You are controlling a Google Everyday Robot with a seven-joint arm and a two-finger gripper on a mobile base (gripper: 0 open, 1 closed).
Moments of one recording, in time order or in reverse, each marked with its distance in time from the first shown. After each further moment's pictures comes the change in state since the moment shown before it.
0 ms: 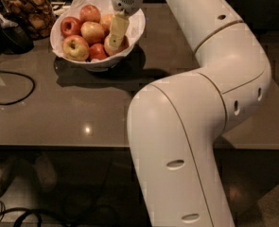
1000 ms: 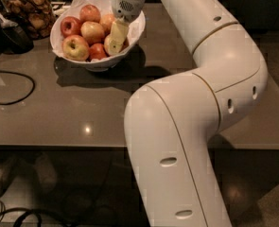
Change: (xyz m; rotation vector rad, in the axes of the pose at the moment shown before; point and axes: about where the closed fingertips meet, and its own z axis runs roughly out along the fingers) arm 0.006 0.003 0.021 -0.050 0.017 0.025
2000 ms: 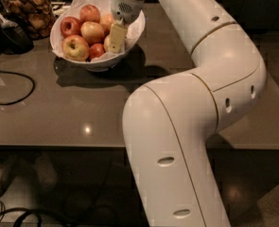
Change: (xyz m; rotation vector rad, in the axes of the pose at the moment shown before) arm 0.001 0.002 0.004 -0.013 0.005 0.004
